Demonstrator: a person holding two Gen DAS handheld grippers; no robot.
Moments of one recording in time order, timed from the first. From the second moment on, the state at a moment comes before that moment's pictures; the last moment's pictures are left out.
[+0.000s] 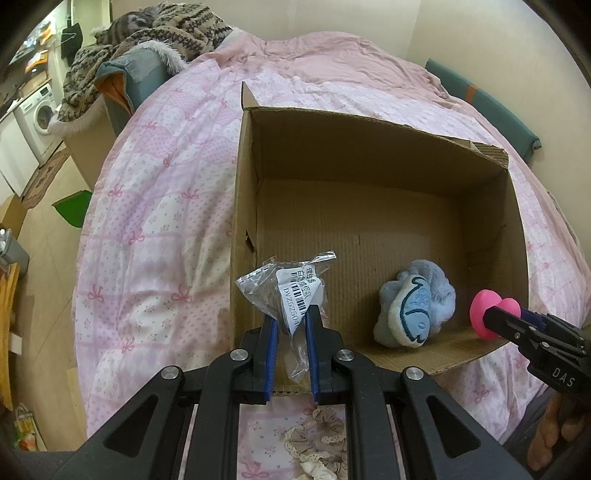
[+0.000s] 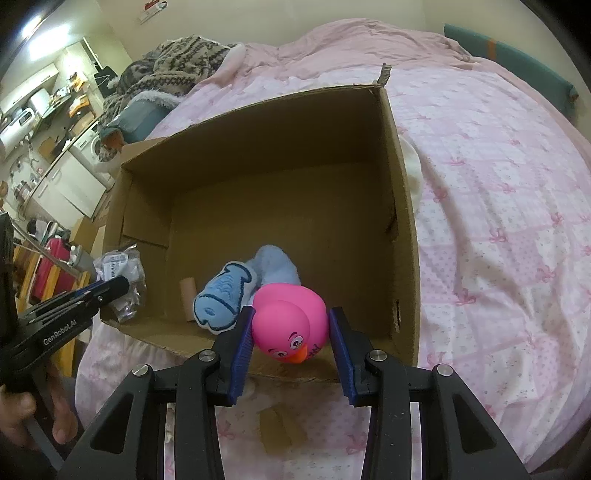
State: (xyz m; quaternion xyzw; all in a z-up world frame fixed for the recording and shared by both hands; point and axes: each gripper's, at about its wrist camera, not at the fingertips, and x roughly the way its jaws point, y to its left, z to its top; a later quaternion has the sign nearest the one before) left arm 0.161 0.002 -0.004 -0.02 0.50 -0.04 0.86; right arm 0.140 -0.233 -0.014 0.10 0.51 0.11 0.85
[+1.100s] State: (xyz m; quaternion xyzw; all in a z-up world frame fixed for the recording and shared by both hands) left arm 0.154 0.002 0.011 -0.01 0.47 -0.03 0.88; right arm 0.136 -0.231 -0.004 0.12 0.49 0.13 0.85
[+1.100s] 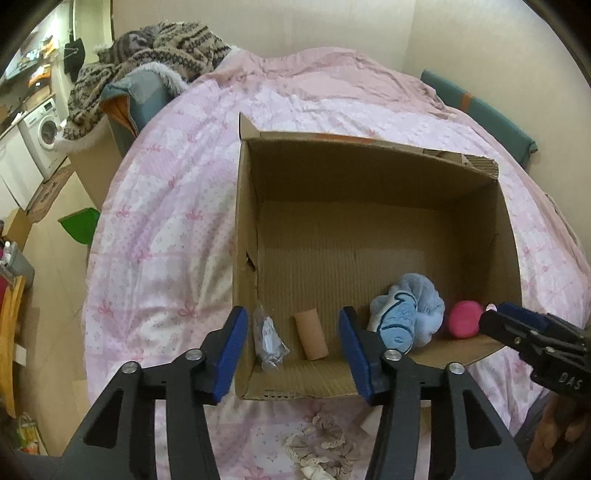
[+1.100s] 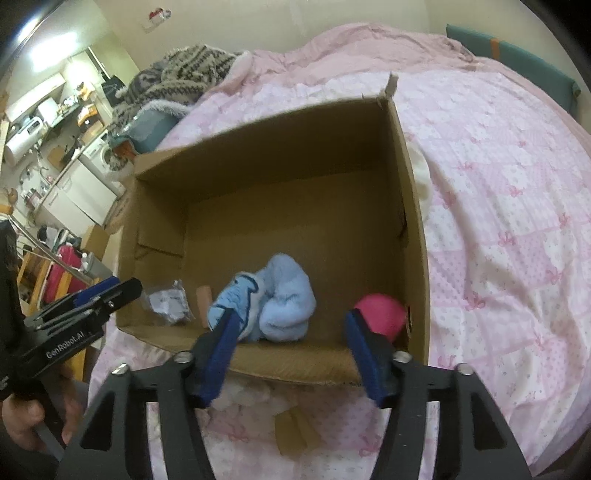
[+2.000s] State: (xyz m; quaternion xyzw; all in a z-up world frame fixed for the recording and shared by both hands) left arm 0.100 0.022 0.039 -0.01 0.45 0.01 0.90; right arm 0.097 -0.245 0.019 0.14 0.47 0.12 0.86
